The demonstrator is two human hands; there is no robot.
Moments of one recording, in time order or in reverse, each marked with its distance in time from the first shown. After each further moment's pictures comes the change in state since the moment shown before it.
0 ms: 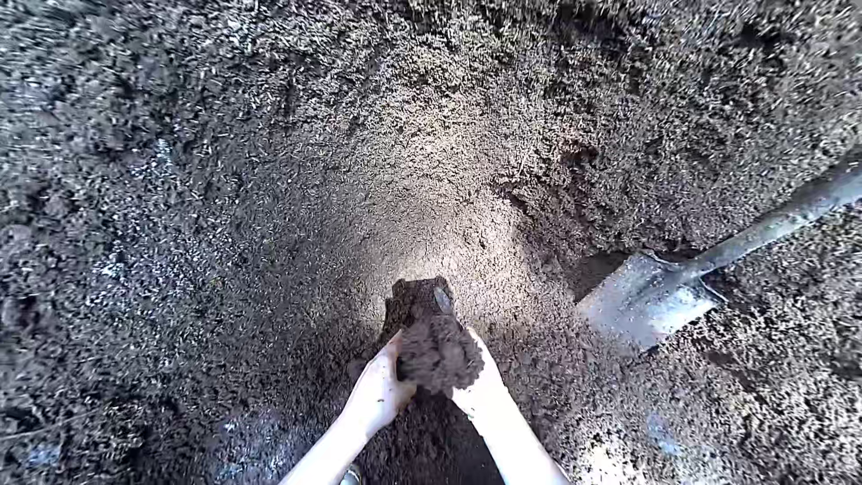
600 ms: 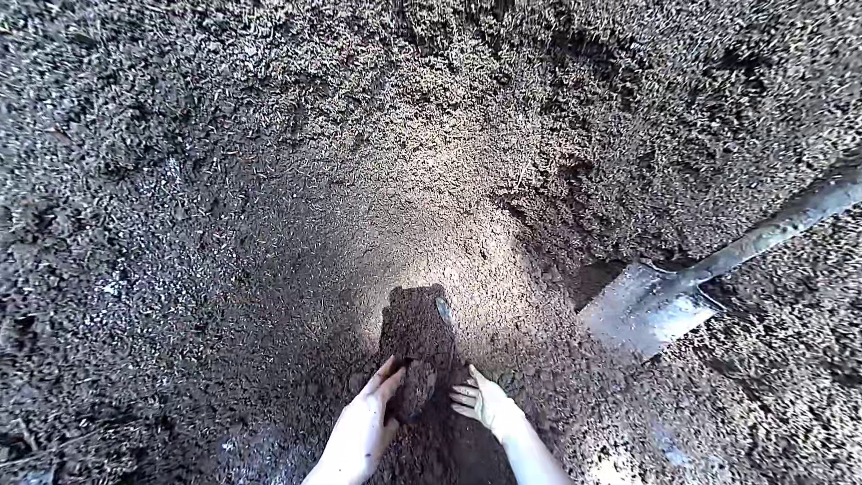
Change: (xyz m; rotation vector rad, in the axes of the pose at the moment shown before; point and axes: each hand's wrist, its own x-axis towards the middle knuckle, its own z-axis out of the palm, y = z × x) left_hand -0.018 -0.024 -0.010 0.263 0.006 0.102; right_hand 0.039 0.007 -0.131 -0.608 0.655 0.300
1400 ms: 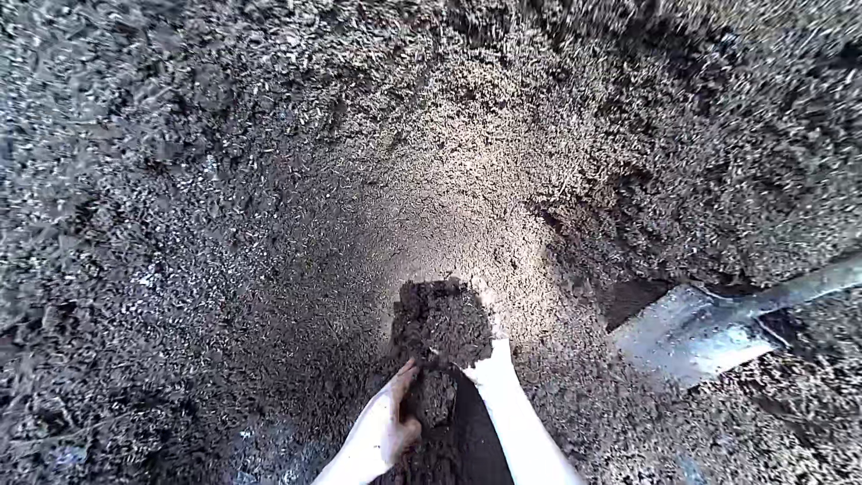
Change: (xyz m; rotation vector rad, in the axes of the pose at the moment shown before) left_hand 0.008 -0.023 -0.002 -0.362 0.007 0.109; right_hand -0.066 -0.081 0.097 0.630 -0.149 -0.282
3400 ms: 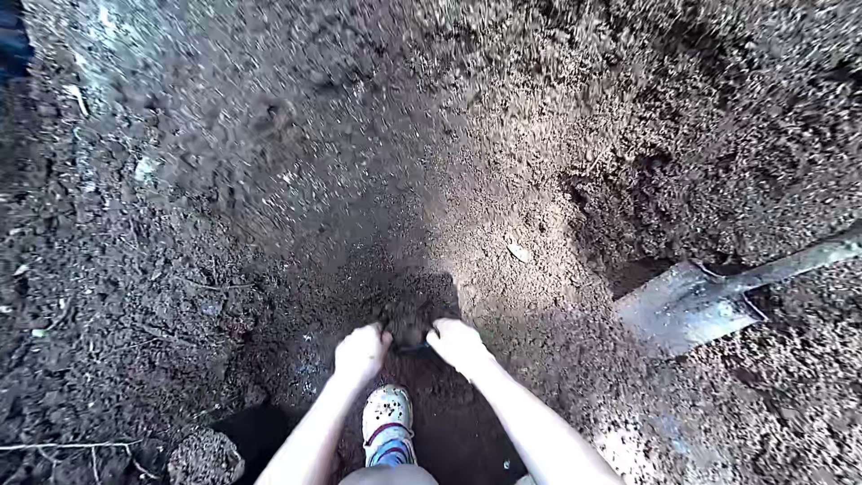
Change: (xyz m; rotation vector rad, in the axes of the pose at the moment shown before) left_hand -0.100 -0.056 -0.034 0.345 0.172 -0.534; right_hand -0.109 0.095 0.017 -2.203 -0.419 -0.188
